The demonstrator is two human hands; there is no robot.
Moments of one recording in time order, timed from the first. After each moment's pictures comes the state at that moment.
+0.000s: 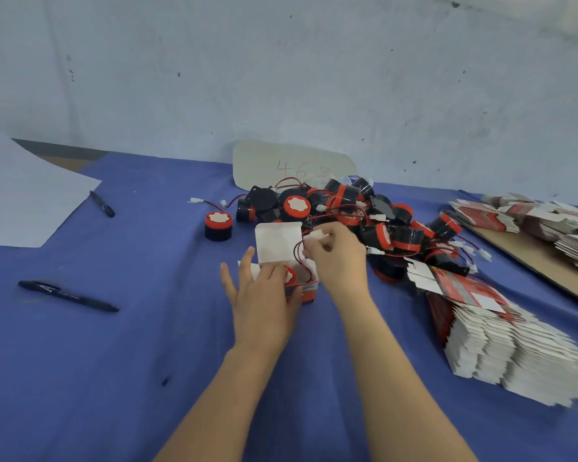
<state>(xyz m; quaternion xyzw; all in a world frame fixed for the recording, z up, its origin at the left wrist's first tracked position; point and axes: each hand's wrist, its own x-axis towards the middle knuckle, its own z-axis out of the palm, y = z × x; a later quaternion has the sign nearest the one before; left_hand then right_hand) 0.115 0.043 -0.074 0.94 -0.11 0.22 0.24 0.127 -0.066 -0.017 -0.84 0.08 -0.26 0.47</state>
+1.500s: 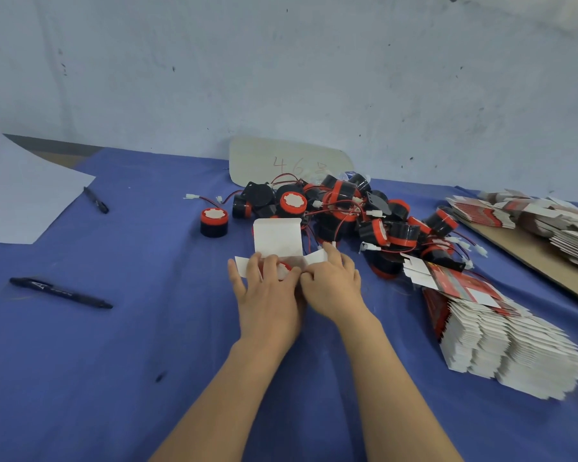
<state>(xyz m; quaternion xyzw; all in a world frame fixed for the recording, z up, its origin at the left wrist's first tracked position) 0.112 0.032 -0.076 0.95 -0.14 0.21 0.18 0.118 -0.074 -0.044 -0.98 0.10 -0.05 0.19</state>
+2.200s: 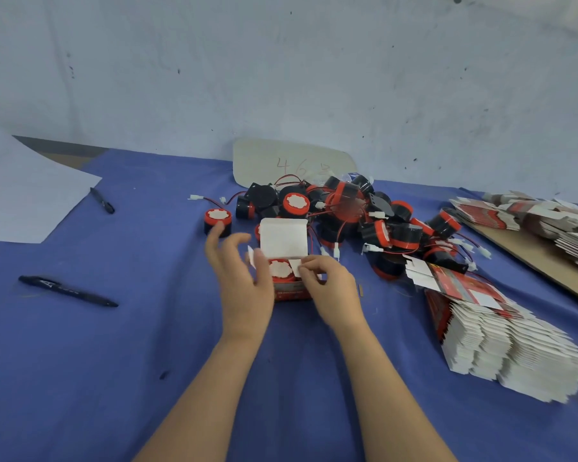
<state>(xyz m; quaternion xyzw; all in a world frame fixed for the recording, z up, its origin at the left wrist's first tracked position) 0.126 0.050 -0.071 0.70 -0.09 0.36 0.61 0.118 -0.078 -0.068 -0.87 0.03 -0.22 0.45</state>
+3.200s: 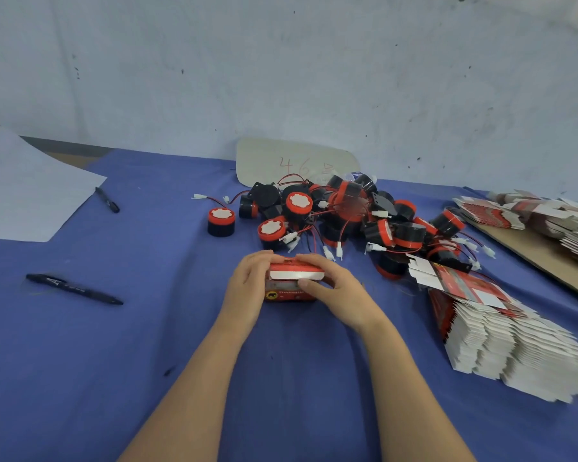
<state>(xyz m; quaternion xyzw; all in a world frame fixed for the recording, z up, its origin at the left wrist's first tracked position) 0.130 0.066 -0.072 0.71 -0.12 0.05 0.70 0.106 -0.097 -0.060 -0.84 -0.08 -0.05 0.54</state>
